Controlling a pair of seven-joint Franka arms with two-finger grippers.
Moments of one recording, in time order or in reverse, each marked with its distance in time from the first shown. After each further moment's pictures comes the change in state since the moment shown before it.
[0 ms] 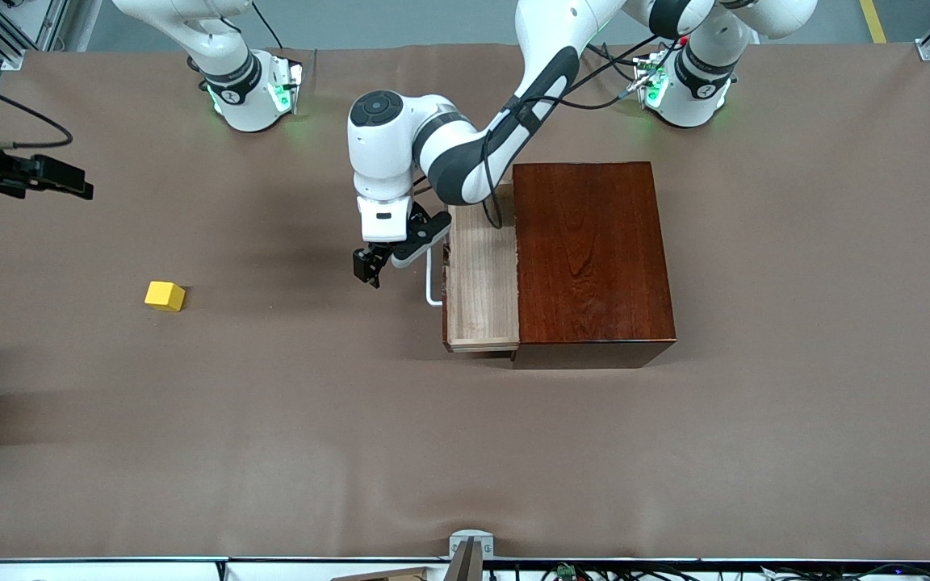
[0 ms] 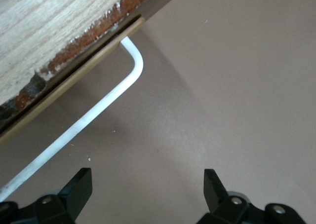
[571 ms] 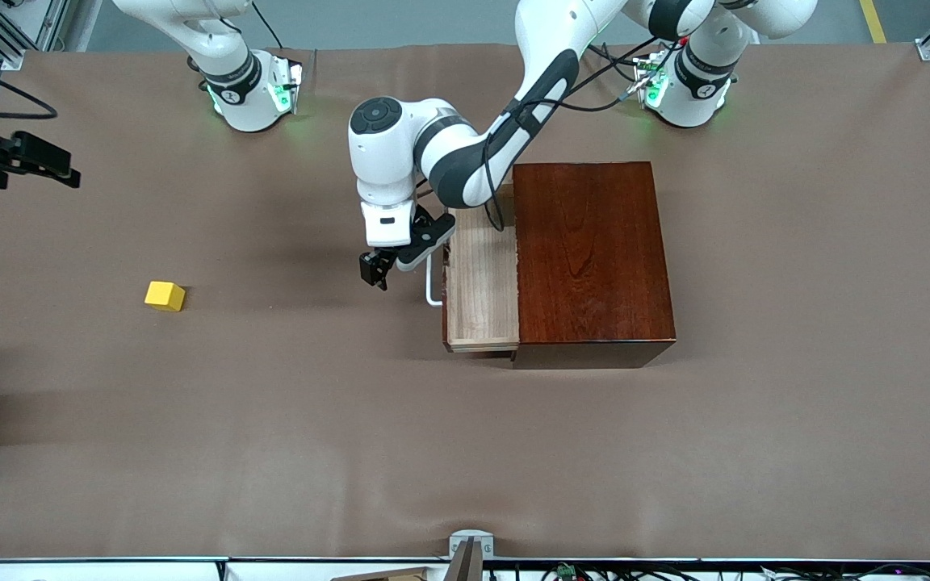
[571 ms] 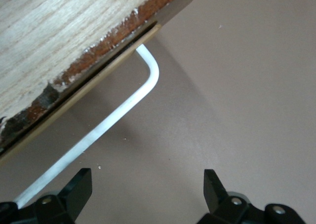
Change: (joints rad) left arm 0.000 0.010 0.003 0.000 0.000 -0.046 -0.003; right arm -0.007 0.003 0.010 0.093 0.007 -0.029 -0.050
